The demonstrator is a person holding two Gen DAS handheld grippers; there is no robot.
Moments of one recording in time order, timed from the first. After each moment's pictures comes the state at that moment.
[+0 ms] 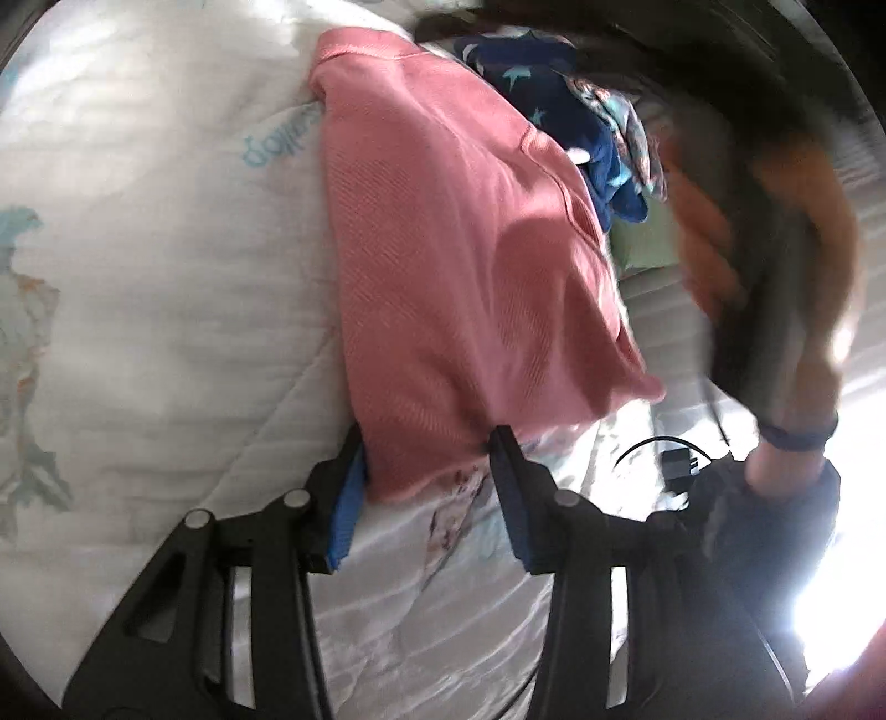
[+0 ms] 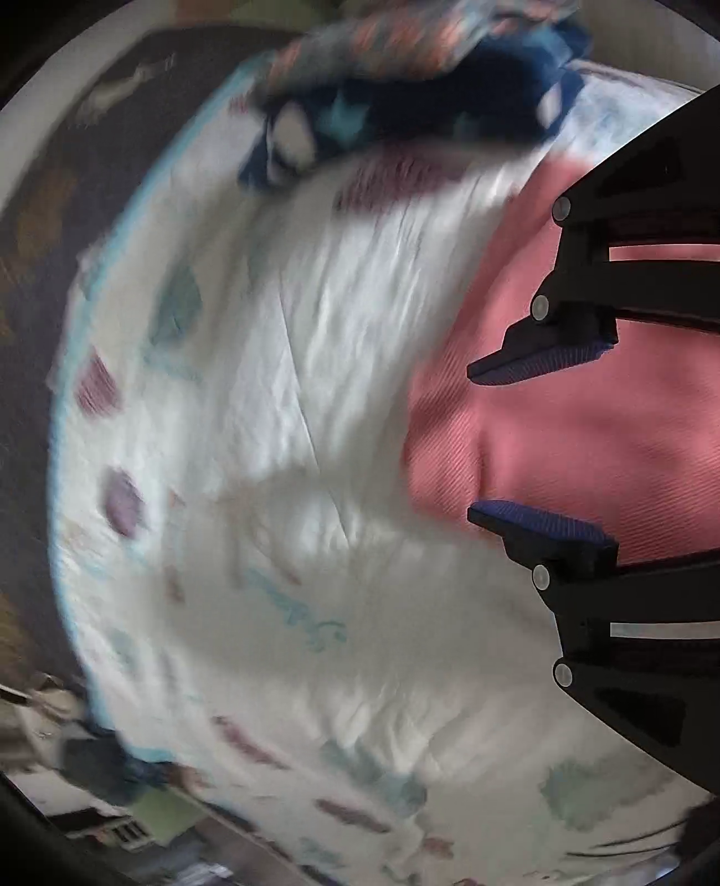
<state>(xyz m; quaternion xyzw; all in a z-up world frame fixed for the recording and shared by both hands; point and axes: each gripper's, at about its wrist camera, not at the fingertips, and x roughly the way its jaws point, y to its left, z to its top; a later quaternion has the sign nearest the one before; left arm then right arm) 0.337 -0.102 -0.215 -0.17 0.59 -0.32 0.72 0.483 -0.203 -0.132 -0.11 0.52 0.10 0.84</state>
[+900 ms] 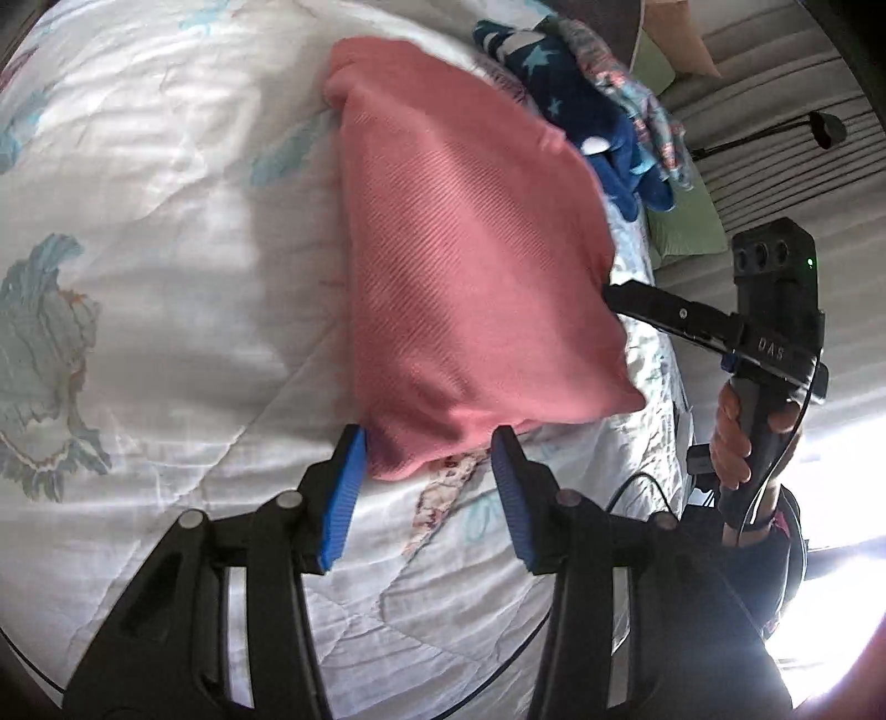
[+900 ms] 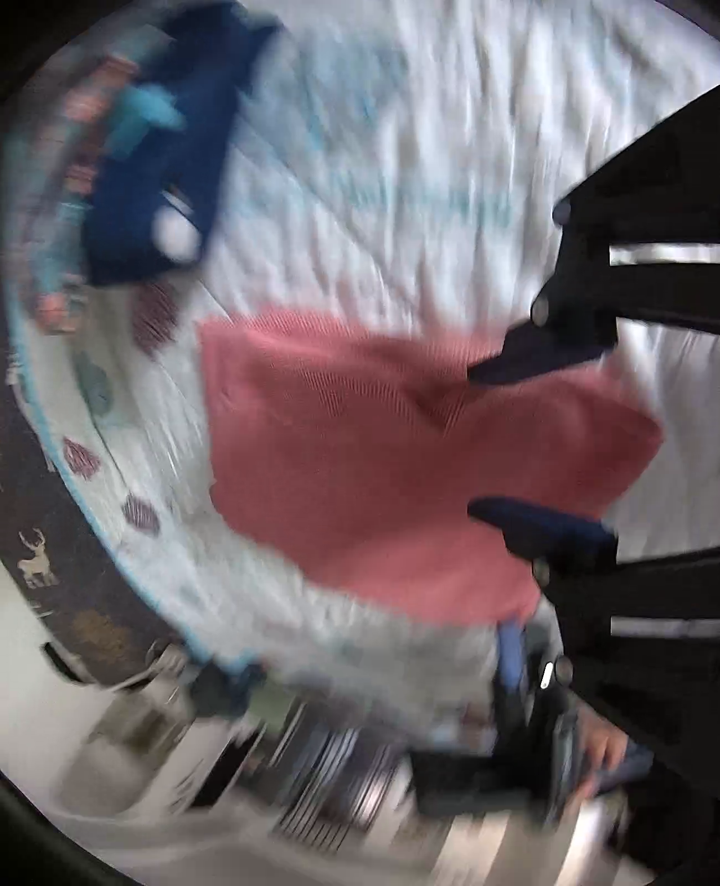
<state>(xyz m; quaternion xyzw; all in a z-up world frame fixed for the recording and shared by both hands) 0.337 -0.104 -0.199 -0.14 0.63 -0.27 0.71 0.374 -0.385 -0.171 0.21 0.56 0.24 0.77</state>
